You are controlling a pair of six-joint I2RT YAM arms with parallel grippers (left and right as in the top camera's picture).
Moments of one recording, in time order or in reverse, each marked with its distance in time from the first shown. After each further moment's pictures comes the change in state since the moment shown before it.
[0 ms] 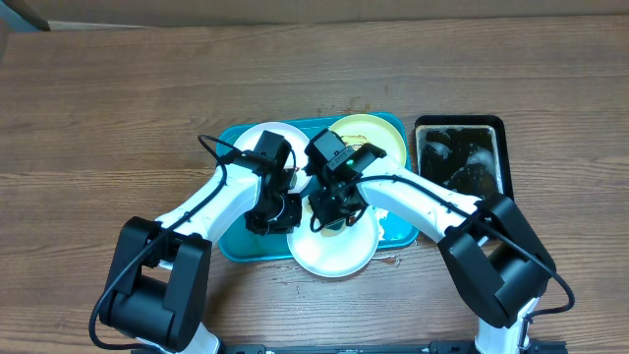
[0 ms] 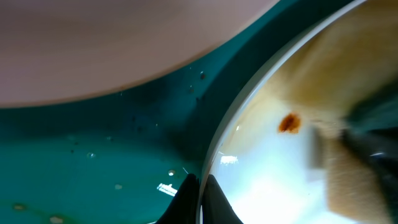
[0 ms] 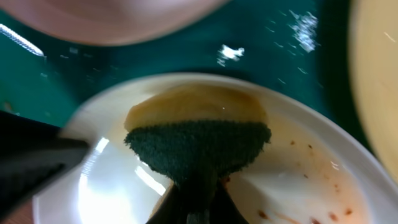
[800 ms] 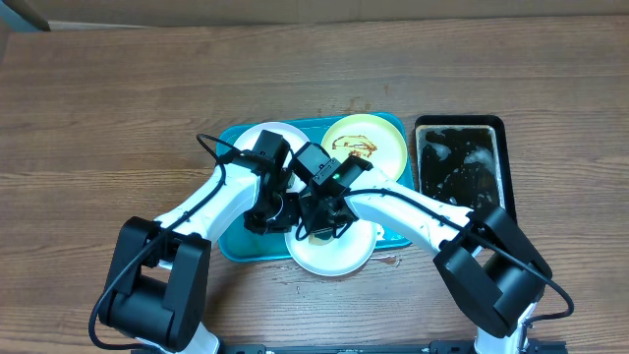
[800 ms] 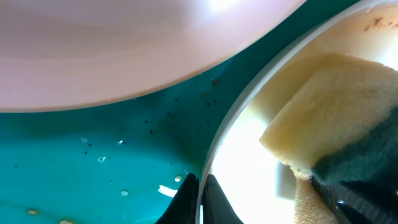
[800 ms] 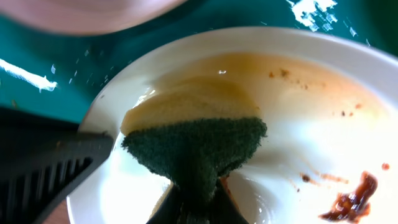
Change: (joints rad) left arm 0.000 0.000 0.000 0.002 -0.015 0.000; right arm 0.080 -0.014 -0.002 -0.005 0.047 0.288
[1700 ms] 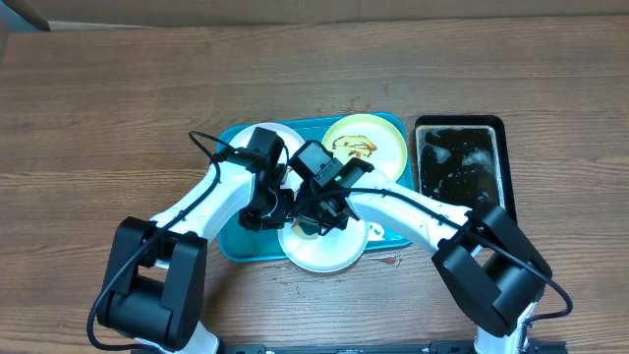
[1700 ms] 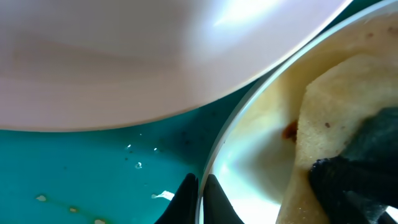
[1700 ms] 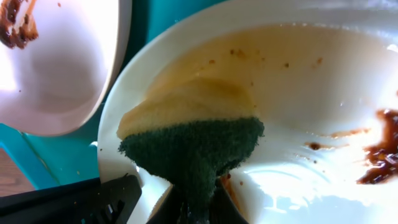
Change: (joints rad) left arm 0.026 0.000 0.006 0.000 -0.042 -0.001; right arm -0.006 0.000 -0.031 0.146 -0.048 0.542
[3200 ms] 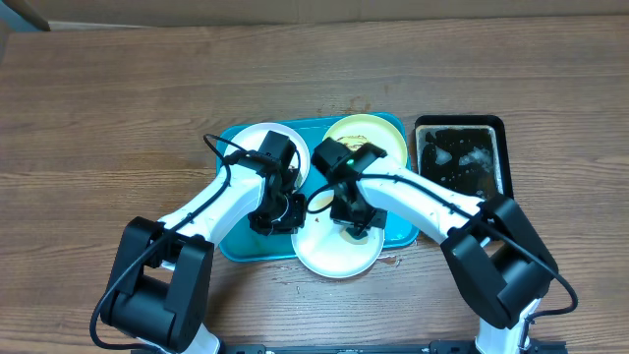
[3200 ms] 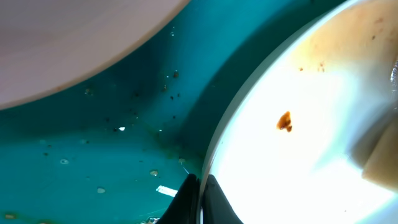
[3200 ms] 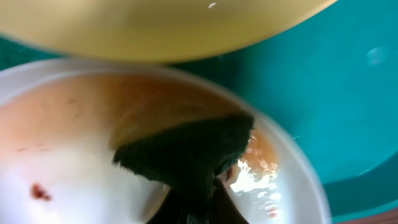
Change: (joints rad) left arm -0.046 0.000 0.000 0.000 0.071 -0.001; right arm -0.088 0.006 0.037 -0.389 0.232 -0.163
